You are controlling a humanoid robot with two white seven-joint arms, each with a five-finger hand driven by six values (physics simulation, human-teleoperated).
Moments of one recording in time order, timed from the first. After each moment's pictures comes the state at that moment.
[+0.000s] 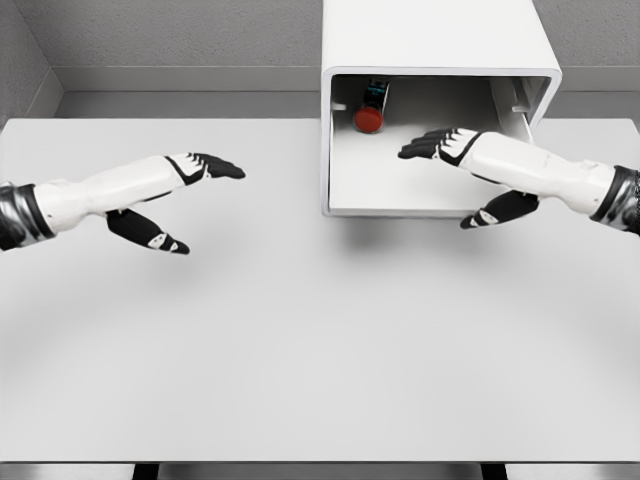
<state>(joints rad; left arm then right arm) -0.70 0.94 -0.88 -1.51 0.11 -0.61 -0.28 -0.53 -0.76 0.45 -1.52 0.06 -0.61 0.53</state>
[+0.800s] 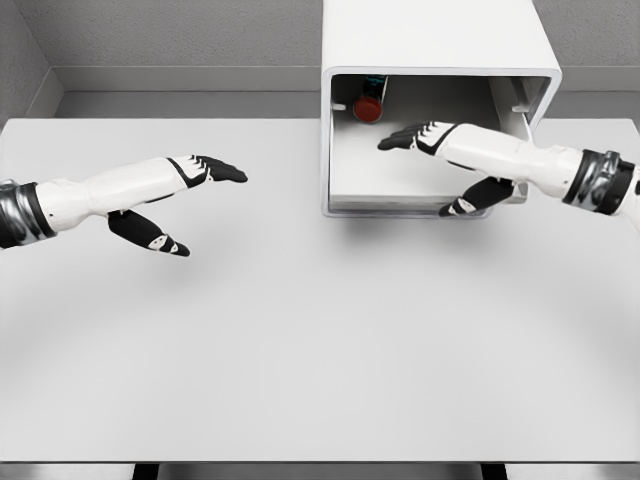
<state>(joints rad) -0.70 0.93 -0.87 -1.51 0.11 -0.61 -0.33 -0.63 -0.66 0.49 -1.39 0.06 -0.61 0.60</state>
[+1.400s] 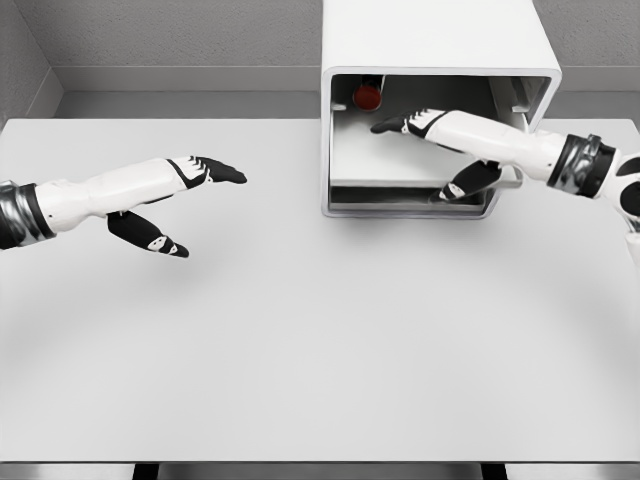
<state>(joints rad) -0.69 0.93 -0.86 -1.51 0.11 -0.61 -0.33 -0.70 -0.59 0.51 -1.26 0.09 -0.61 0.61</state>
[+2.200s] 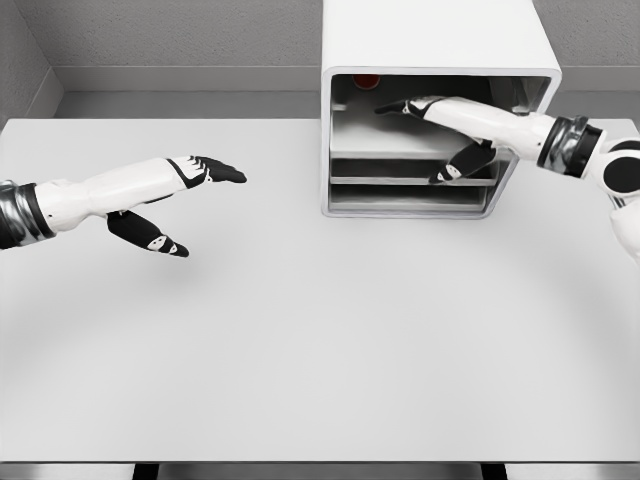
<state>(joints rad) -0.69 0.93 -0.86 -1.51 0.11 -0.61 -0.33 -0.81 -0.52 0.54 -1.06 0.13 -0.61 0.61</state>
